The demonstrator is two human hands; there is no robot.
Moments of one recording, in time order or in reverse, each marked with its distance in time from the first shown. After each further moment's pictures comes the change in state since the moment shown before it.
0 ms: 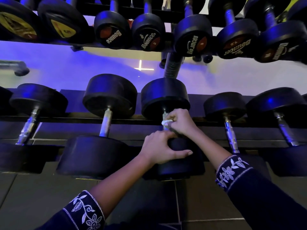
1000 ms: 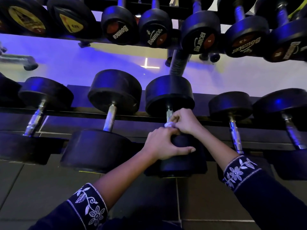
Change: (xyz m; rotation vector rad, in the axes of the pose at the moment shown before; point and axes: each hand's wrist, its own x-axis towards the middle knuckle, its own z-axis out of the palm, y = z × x) left_hand 0.002 -0.001 0.001 -0.011 -0.024 -0.041; right_hand -0.002 0.001 -0.001 -0.033 -0.125 0.074
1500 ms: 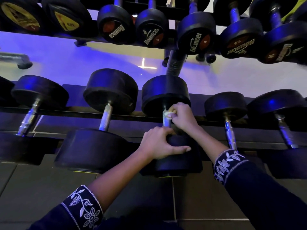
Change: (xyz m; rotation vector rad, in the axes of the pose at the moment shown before) left_hand 0.000 -0.002 0.001 0.003 0.022 -0.015; right_hand 0.015 0.009 0.001 -0.138 0.226 -0.058
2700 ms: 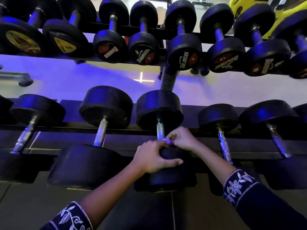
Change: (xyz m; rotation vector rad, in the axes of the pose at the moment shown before) left_hand -0.001 0.003 0.000 0.031 -0.051 -0.008; right_hand -0.028 0.033 -0.004 0.320 -0.321 0.087
